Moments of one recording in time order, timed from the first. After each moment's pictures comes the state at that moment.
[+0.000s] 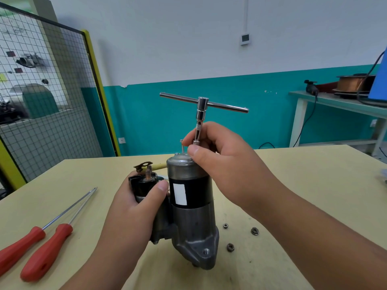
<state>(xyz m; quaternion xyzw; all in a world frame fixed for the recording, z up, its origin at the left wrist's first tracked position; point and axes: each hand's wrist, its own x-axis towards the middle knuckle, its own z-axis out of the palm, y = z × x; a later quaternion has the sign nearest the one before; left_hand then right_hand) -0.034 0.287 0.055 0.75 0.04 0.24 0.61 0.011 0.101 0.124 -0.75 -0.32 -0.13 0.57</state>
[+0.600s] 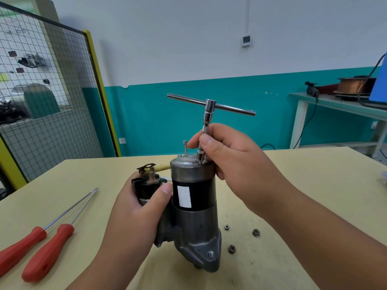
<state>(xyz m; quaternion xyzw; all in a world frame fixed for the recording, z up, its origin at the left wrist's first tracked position) -0.033 0.287 0.052 0.75 0.02 0.26 0.60 0.011 0.096 0.128 -0.75 -0.30 -0.11 0.58</state>
